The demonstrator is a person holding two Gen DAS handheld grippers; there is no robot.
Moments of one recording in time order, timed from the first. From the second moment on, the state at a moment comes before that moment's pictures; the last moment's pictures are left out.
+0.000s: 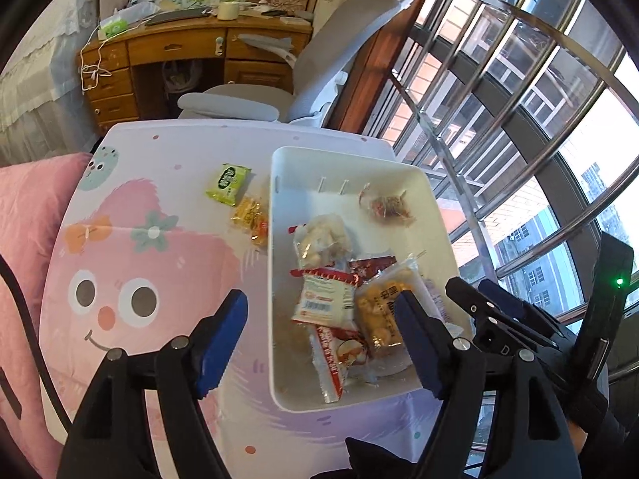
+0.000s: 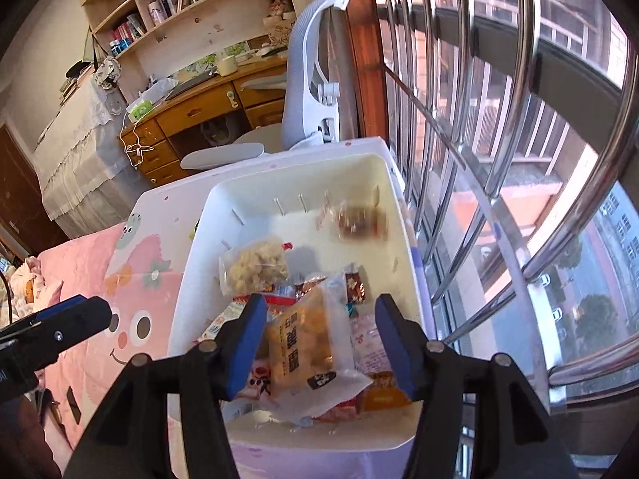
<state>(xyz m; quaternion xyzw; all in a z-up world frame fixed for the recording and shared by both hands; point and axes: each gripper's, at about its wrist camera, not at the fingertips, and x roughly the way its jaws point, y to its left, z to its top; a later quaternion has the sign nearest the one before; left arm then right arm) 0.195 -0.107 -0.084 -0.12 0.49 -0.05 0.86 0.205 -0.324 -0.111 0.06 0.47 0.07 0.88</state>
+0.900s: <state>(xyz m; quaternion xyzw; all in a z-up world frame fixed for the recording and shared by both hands) 0.168 0.039 -0.082 -0.07 0.51 -0.10 0.85 0.159 -0.216 -0.118 0.14 0.50 -0.01 0.86</state>
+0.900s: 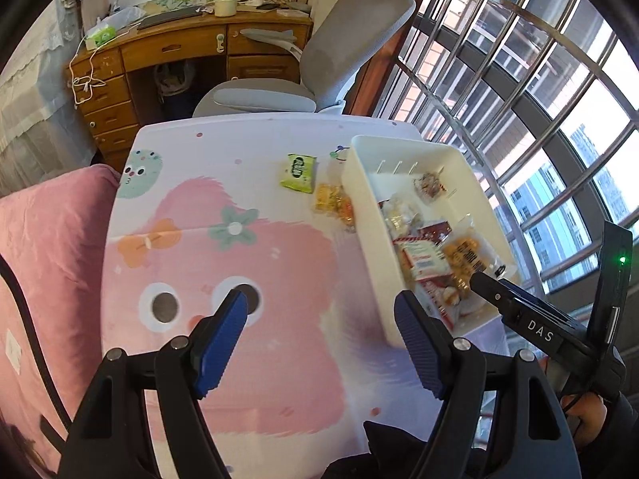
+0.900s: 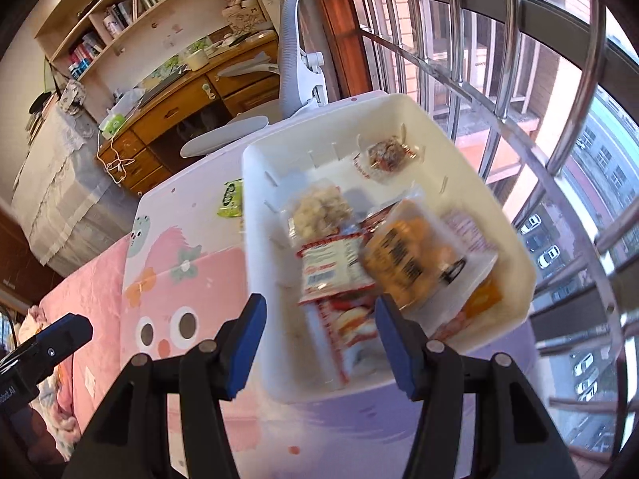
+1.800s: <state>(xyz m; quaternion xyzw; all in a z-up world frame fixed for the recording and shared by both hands) 0.211 0.143 -0.097 -0.04 0.55 -0.19 0.81 0.126 -0.075 -0.124 0.14 0.44 -0.12 0.88</state>
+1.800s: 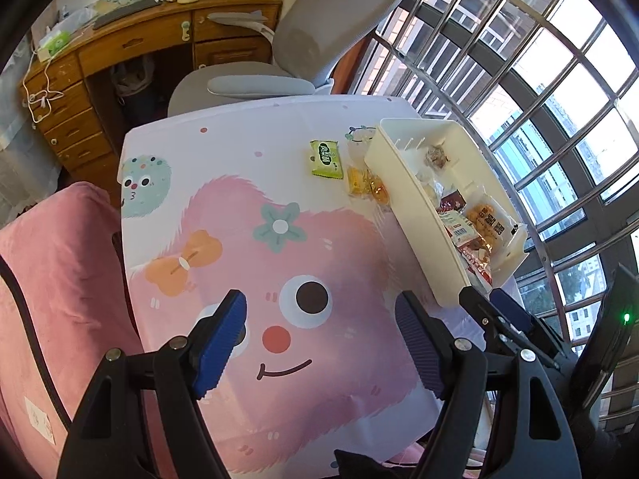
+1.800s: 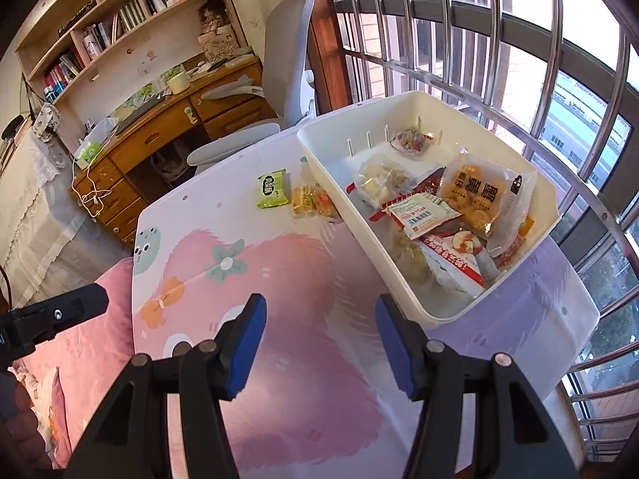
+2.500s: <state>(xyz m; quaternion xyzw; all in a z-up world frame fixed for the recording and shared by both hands) 0.341 0.111 -0.147 -0.01 0.59 -0.15 0.79 0.210 -0.035 -0.188 -0.01 0.45 -0.15 0.88</state>
